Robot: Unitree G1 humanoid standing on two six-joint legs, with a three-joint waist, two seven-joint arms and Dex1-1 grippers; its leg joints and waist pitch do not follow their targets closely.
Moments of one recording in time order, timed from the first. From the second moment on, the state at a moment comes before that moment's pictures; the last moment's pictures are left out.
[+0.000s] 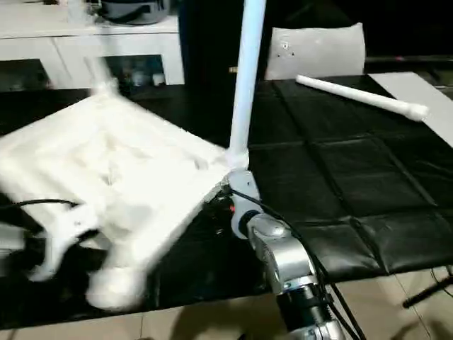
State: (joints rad) left arm -0.13 0.80 -0.18 -0.31 -0.20 0.89 -1.10; right arm -0.33 -0.03 0.15 0.24 0.07 0.55 0.30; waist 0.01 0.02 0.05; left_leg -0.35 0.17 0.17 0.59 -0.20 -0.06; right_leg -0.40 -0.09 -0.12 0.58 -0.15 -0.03
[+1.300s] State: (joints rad) left arm -0.21 0.10 0.07 -0.26 -0.20 0.58 -0.34; right arm -0.20 -0.07 0.07 -0.23 0.07 0.68 0.19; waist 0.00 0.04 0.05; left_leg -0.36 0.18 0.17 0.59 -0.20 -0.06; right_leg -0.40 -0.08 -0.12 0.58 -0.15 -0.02
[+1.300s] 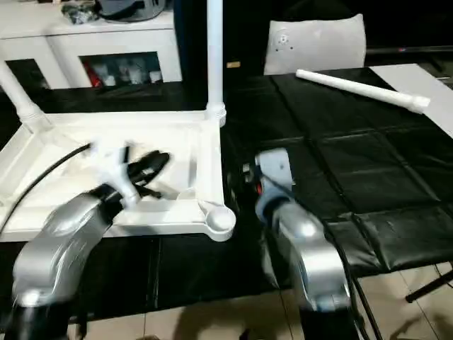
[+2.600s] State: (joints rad) left arm -0.11 0.10 0.05 -0.36 -0.14 0.60 -0.19; right arm -0.13 -0.06 0.03 -0.37 0.12 0.78 0.14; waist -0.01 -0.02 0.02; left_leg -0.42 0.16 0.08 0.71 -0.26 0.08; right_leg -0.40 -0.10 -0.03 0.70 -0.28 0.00
